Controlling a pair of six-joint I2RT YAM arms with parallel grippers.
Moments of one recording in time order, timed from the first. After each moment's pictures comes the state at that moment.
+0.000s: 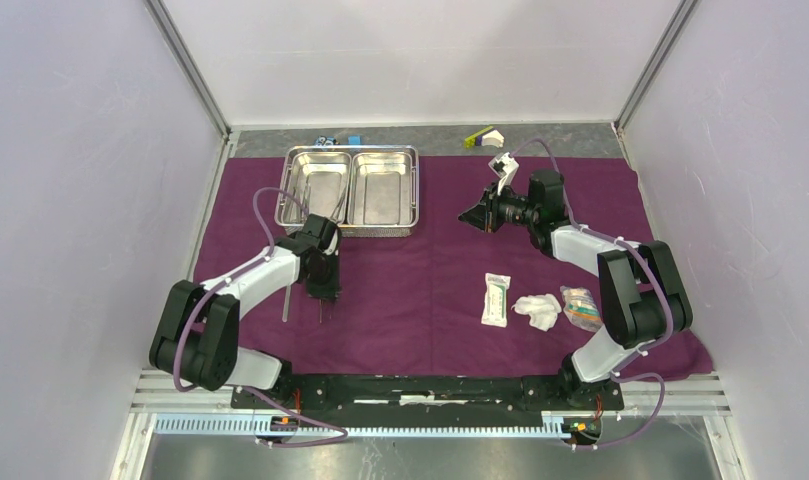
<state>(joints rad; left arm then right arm) -0.35 1.40 0.72 -0.59 0.03 -0.37 0.21 1.62 0.81 0.40 -0.82 0.13</state>
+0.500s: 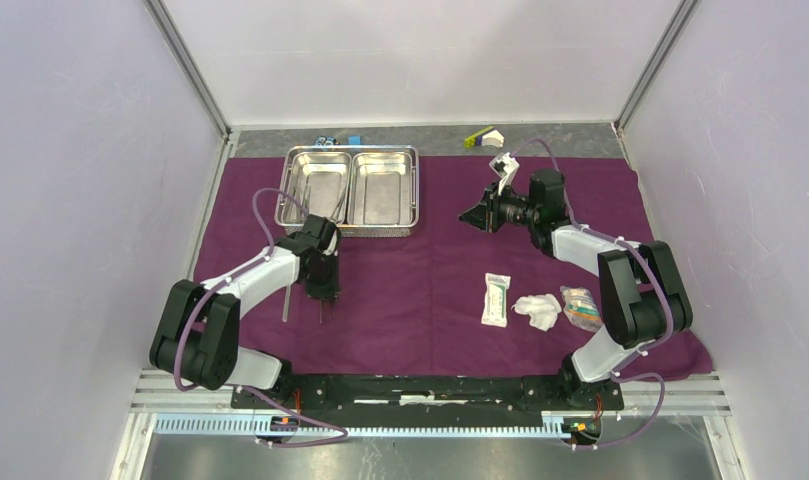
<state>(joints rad) -0.34 1.40 0.71 -0.59 0.03 -0.37 0.21 1.62 0.81 0.40 -0.83 0.13</state>
